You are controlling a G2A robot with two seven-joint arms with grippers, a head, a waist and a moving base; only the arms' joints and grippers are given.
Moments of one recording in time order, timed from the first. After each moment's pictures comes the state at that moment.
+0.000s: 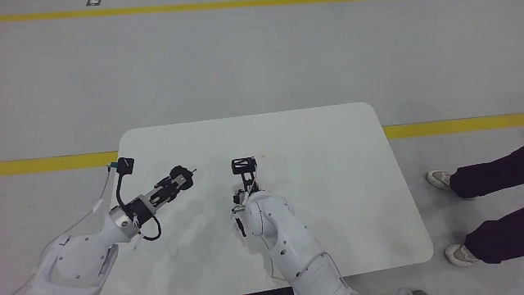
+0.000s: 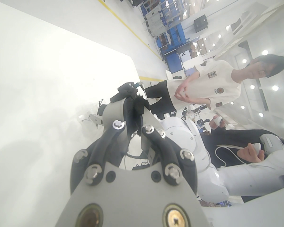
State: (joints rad) left arm 1.71 -1.00 -1.47 -1.84 -0.01 -0.33 -0.56; right arm -1.43 -1.72 1.09 -1.46 -1.49 0.34 0.90
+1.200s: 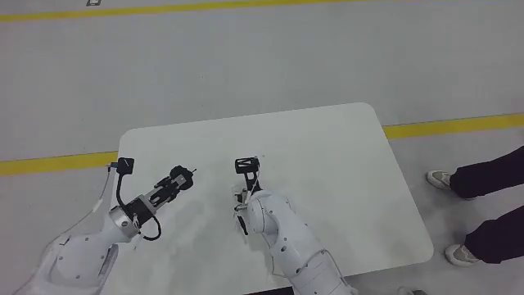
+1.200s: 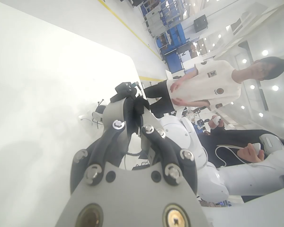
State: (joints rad) left arm 1.71 -1.00 -1.47 -1.84 -0.01 -0.33 -0.56; right arm -1.42 -1.72 1.11 -1.42 -1.49 0.34 0.89
